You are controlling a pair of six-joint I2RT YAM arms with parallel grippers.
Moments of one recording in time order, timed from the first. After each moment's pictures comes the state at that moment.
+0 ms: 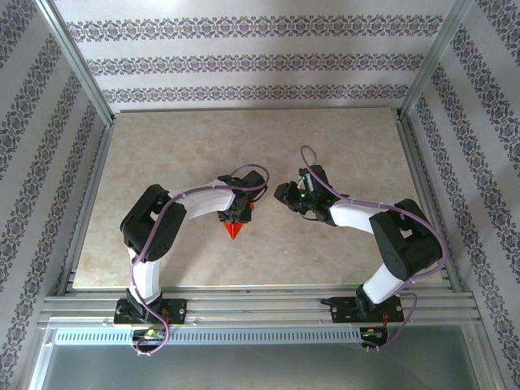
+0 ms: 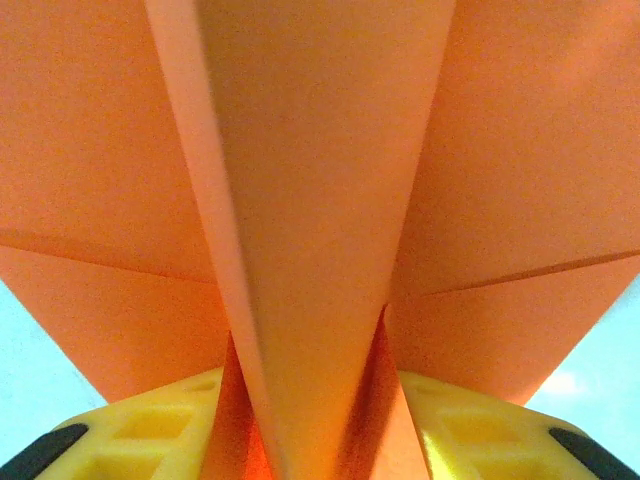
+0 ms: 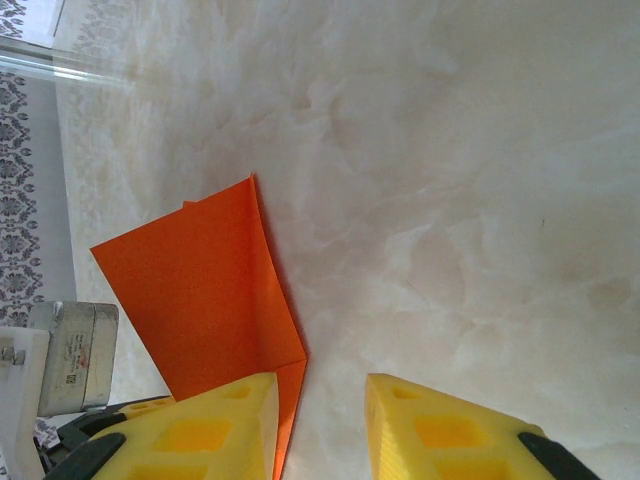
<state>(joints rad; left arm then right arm) -0.69 1.94 1.27 -0.77 -0.22 -0.72 0.45 1.62 0.73 0.19 -0.35 0.99</state>
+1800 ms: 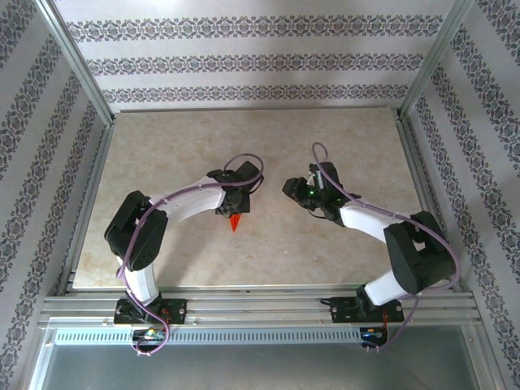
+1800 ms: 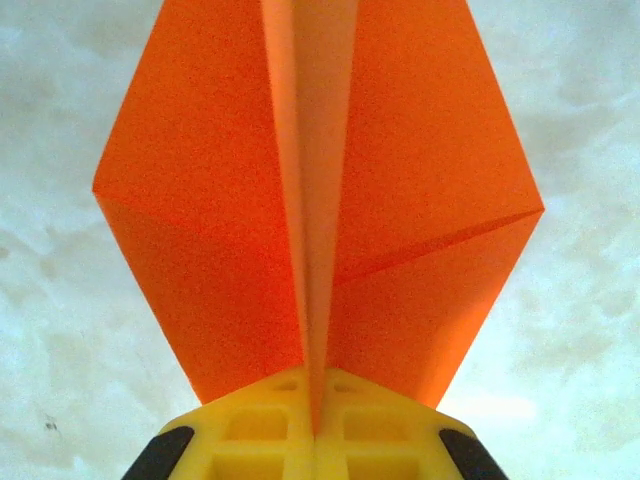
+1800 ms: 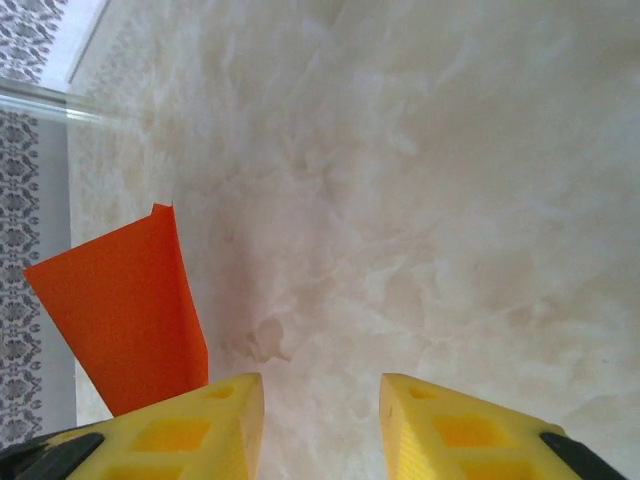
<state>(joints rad) -0.67 1.81 1.29 -0.77 -0.23 -0.72 0.39 1.49 0.71 0.11 -0.30 0.93</state>
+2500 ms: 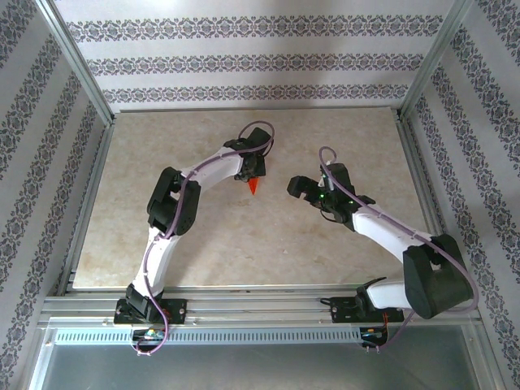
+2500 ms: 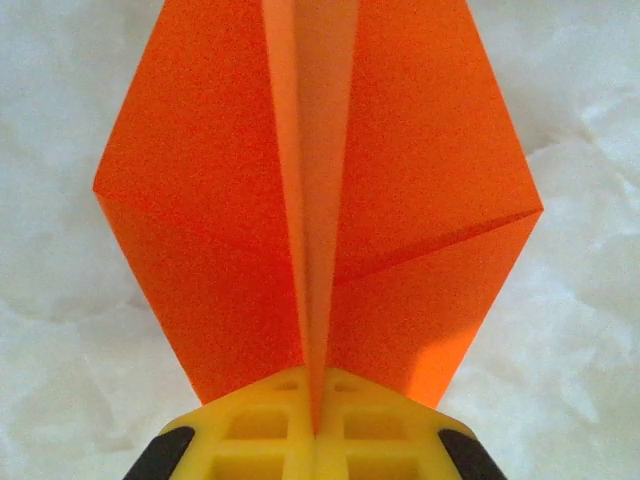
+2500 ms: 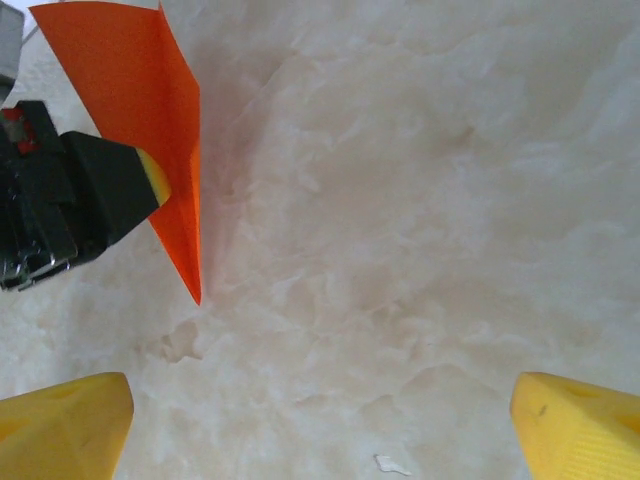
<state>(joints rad) -0.55 2.27 1.87 -0.74 -0.18 -0.64 0.36 1.33 0.70 -0.10 -0.16 0.73</state>
